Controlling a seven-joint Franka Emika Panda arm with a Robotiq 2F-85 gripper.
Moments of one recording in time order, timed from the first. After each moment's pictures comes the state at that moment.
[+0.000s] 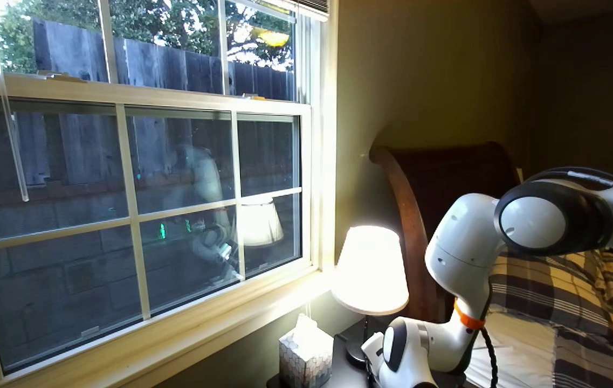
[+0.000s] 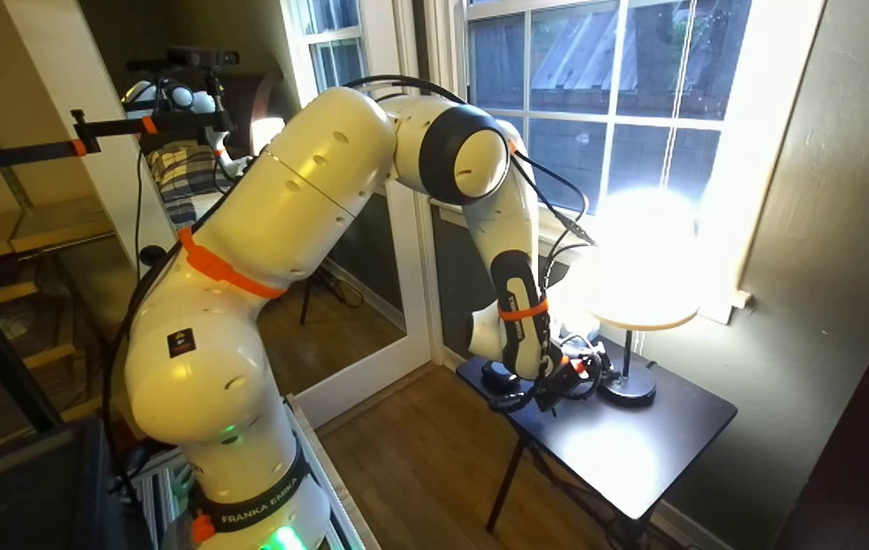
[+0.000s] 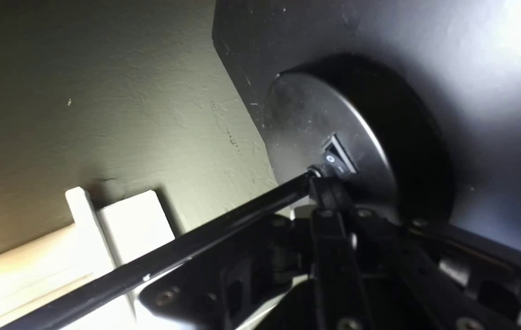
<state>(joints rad) -0.09 0.85 0.10 -1.97 -2.50 2.24 1.58</state>
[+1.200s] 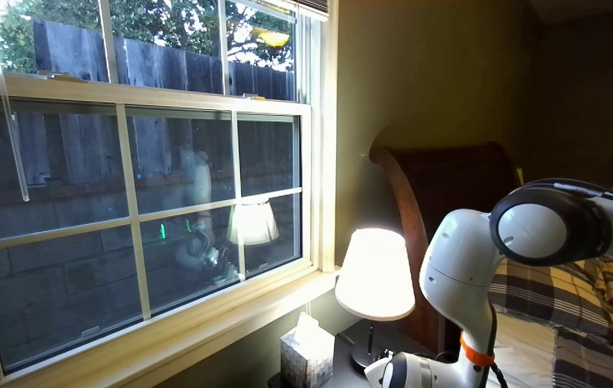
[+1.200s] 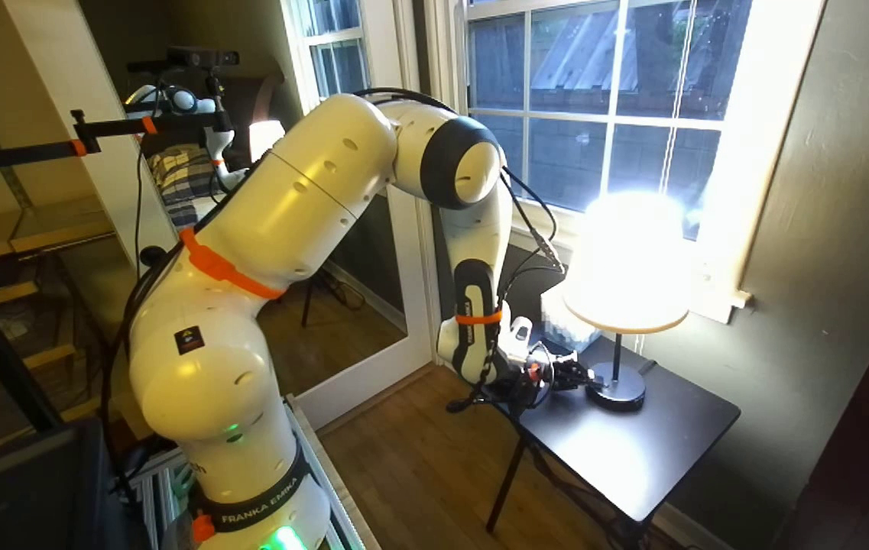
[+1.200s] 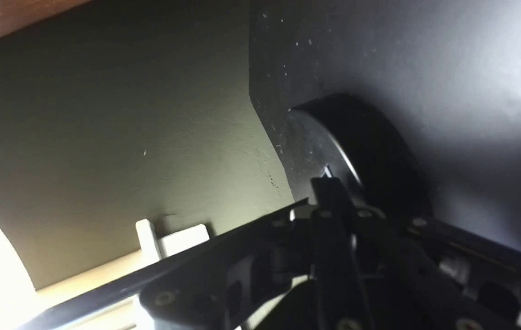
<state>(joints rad) -0.03 0.88 0.17 -2.07 -2.27 1.89 1.61</state>
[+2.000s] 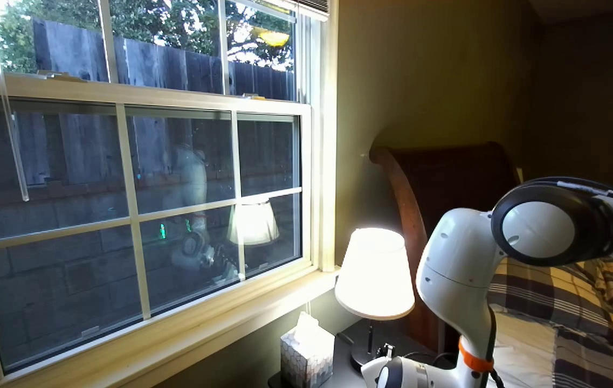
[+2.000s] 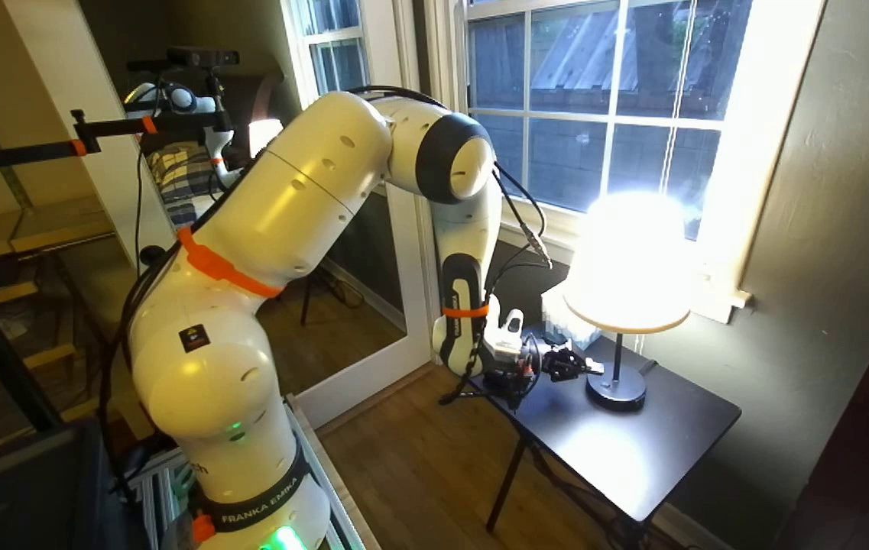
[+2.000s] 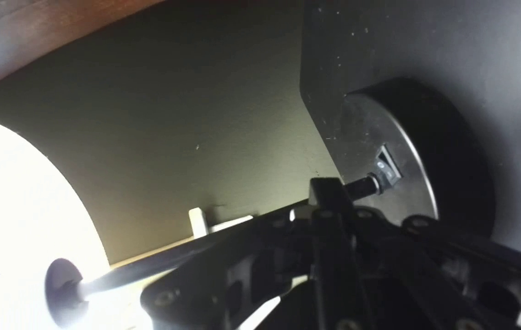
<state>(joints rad) 0.01 0.87 0.18 -2.08 -2.19 1.75 1.61</state>
